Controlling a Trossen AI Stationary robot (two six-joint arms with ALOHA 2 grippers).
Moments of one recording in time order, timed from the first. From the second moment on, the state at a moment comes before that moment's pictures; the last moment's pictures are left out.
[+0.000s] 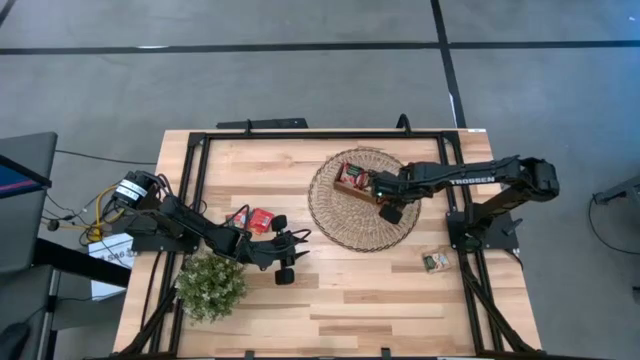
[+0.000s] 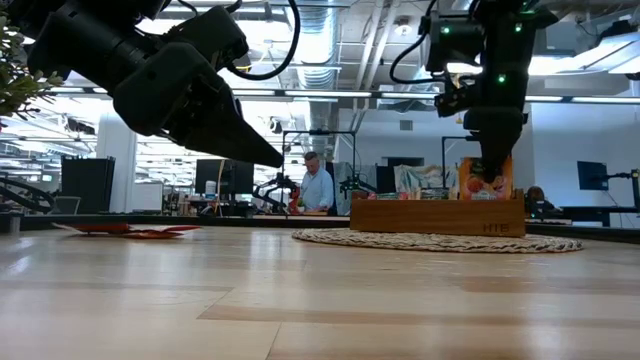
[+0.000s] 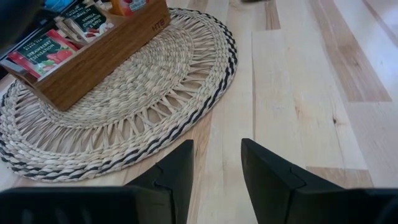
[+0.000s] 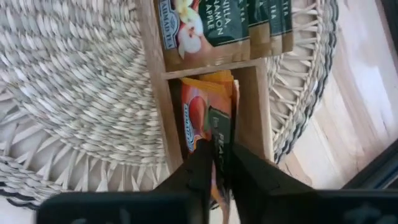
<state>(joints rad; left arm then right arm) -0.37 1.64 0.62 0.51 -0.55 -0.13 -0.14 1.43 0.96 -1.02 0.30 0.34</state>
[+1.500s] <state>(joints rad) -0.16 1.49 0.76 -0.43 -0.56 -0.62 0.58 1.63 0.99 -0.39 0.78 0.57</state>
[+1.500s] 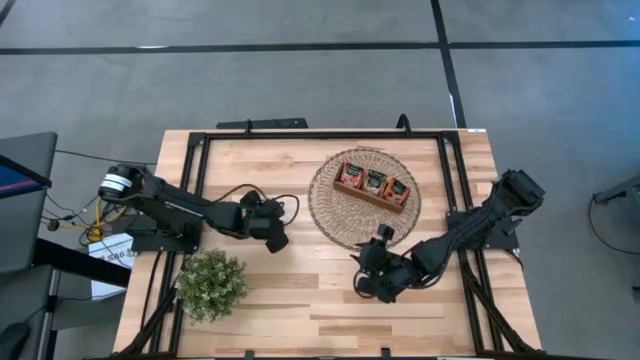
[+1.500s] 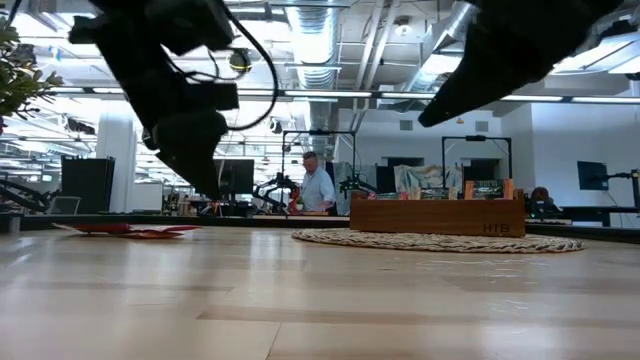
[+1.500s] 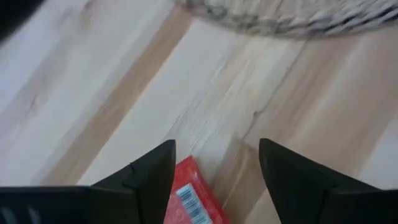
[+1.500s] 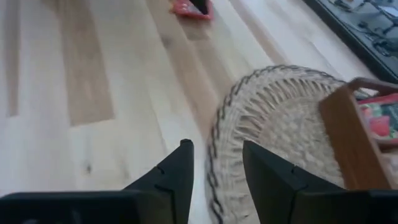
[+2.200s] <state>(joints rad) -0.16 1.85 0.99 -0.79 -0.63 -0.73 0.55 1.63 0.99 -0.39 0.71 0.58</state>
